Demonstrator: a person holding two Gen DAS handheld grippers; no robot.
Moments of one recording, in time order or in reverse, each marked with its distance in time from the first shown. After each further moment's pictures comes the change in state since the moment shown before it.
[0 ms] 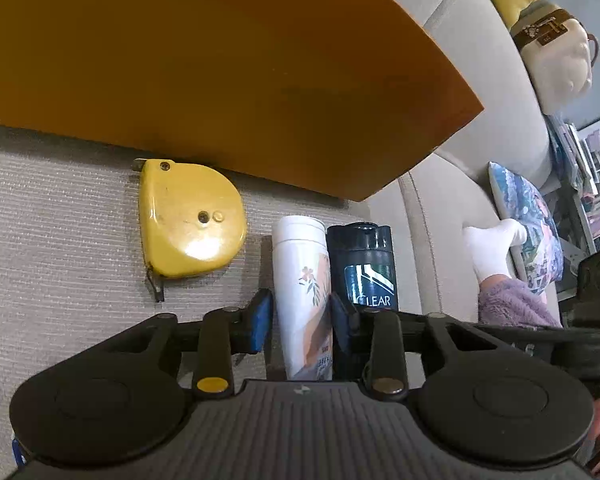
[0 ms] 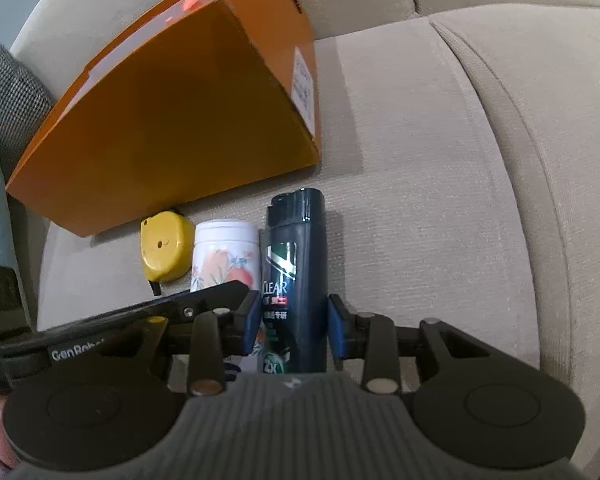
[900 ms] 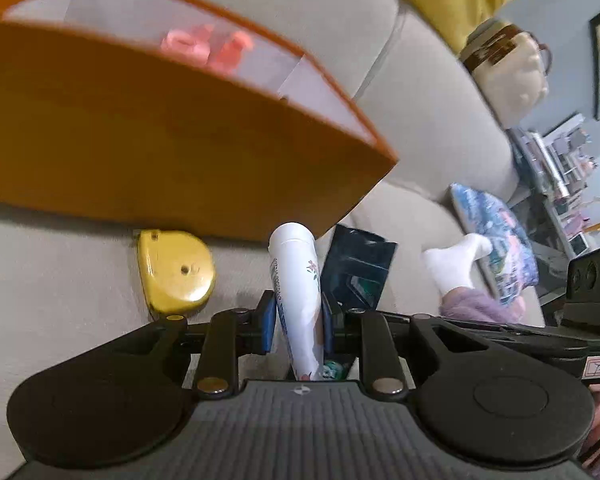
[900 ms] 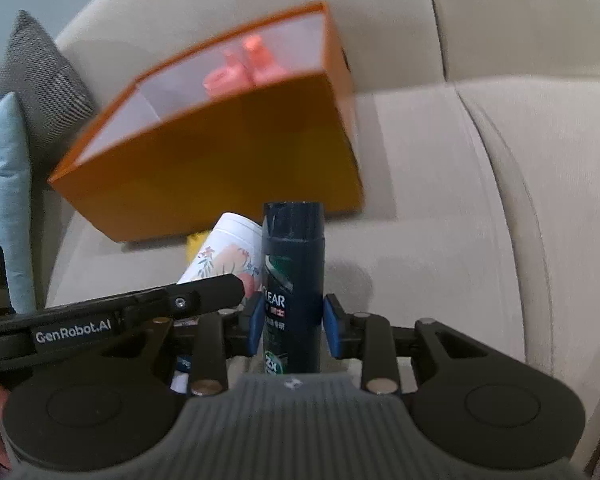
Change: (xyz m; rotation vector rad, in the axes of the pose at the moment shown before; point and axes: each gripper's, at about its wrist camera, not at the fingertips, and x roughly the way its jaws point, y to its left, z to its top) left arm -0.061 -0.028 0.002 0.096 -0.129 -0.048; right arm -0.049 0.045 -0.020 -0.118 -0.170 -0.010
